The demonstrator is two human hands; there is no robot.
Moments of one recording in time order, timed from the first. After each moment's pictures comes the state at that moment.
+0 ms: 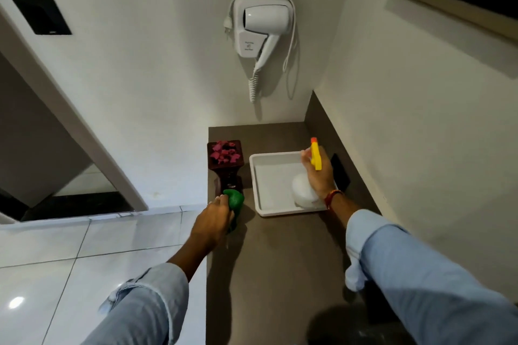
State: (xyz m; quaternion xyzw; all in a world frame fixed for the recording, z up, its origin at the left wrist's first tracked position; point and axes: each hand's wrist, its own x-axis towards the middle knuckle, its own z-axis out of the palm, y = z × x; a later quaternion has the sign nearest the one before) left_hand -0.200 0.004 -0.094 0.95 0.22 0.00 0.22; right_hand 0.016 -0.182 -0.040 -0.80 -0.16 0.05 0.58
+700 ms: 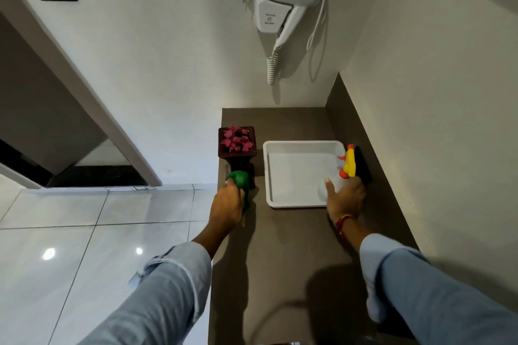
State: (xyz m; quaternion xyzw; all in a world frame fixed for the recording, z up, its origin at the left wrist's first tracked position) left_hand -0.160 0.001 -0.111 0.87 0.37 0.03 0.32; right_hand 0.012 -0.211 -0.124 -0.93 0.03 0.02 0.37
